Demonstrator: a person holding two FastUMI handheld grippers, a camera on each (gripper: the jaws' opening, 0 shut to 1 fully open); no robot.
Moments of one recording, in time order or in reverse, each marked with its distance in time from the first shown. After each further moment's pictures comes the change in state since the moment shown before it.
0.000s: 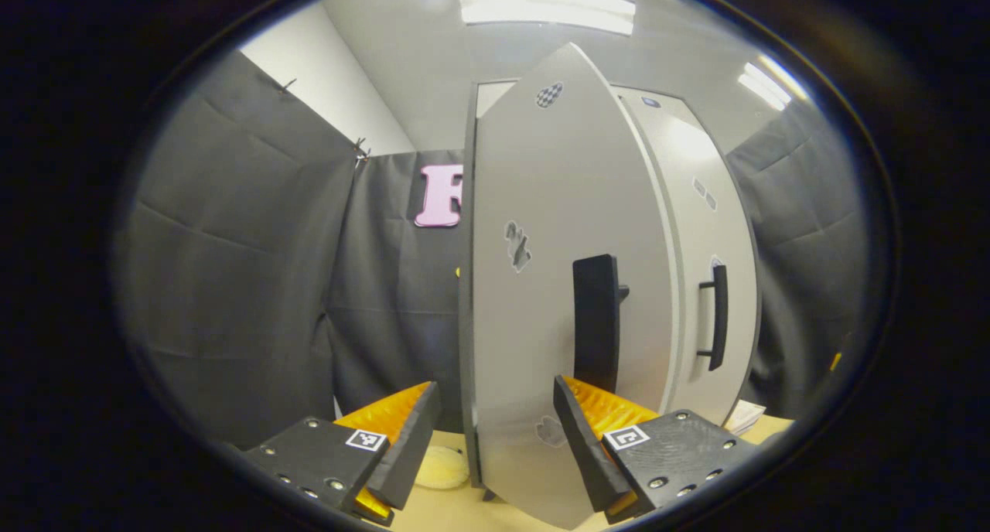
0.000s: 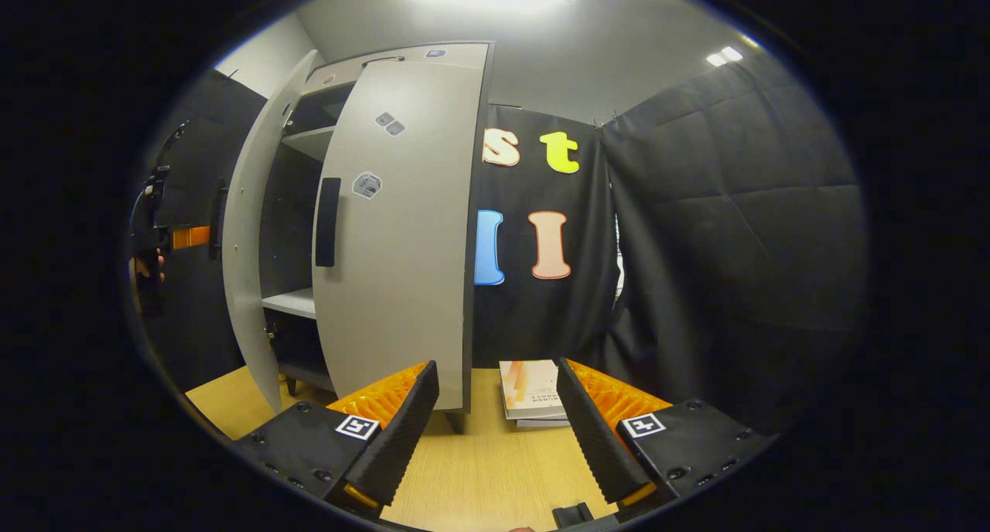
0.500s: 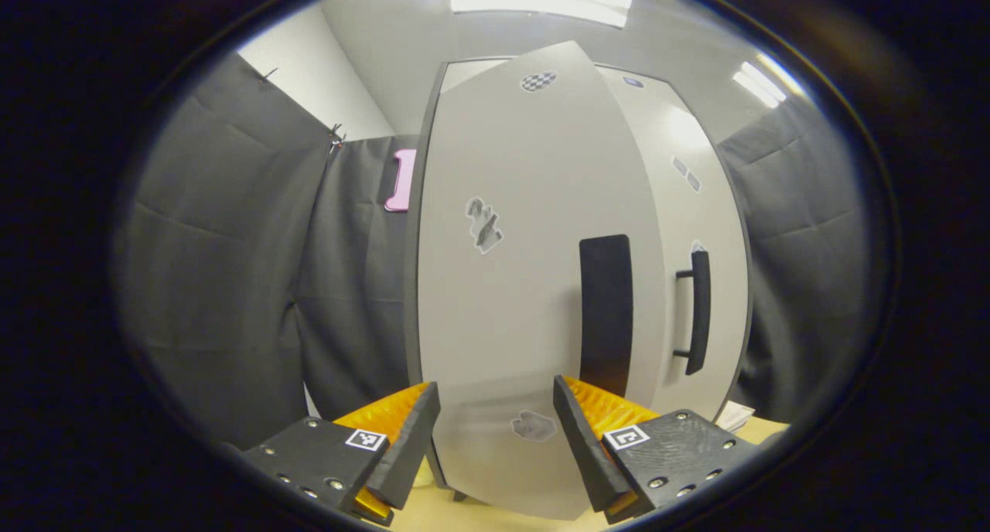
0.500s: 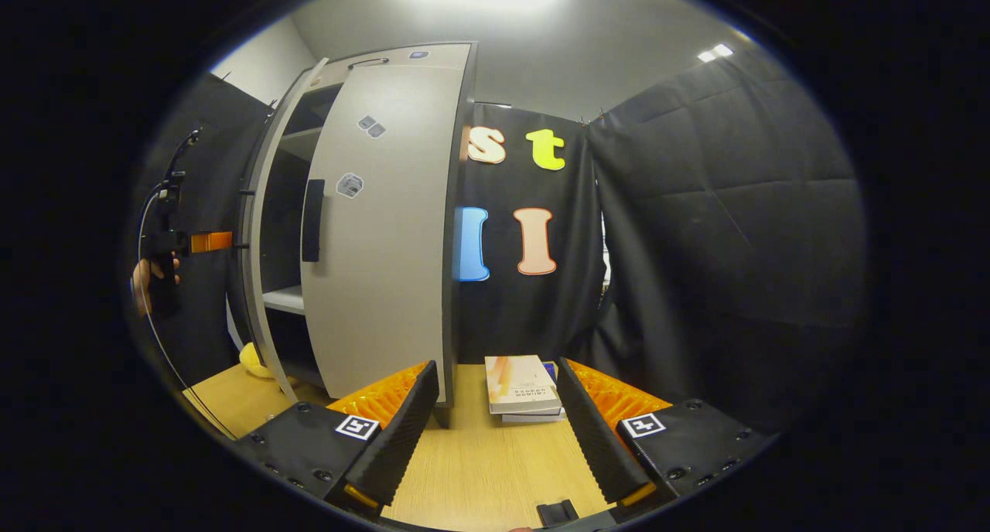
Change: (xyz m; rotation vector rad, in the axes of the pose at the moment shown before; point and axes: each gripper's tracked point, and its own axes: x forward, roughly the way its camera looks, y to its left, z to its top) left arm 0.033 -0.037 -0.004 0.014 0.033 -0.049; right arm -0.010 -0.020 -0.006 0.009 0.006 -0.016
